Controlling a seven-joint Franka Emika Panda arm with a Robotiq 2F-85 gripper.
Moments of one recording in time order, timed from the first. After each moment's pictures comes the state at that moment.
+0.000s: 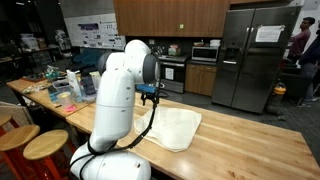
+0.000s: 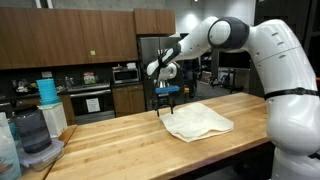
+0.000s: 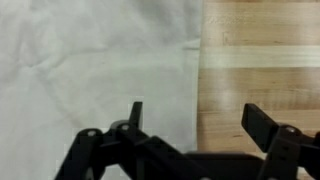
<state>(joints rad) 0.26 0.42 0.17 -1.69 0.08 1.83 0.35</state>
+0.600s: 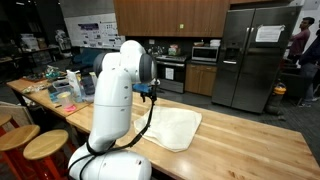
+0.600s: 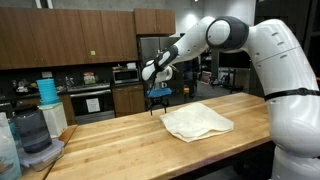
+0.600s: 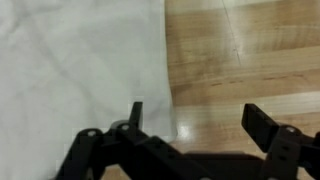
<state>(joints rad) 0.35 0.42 0.14 -1.70 -0.04 2.05 0.57</state>
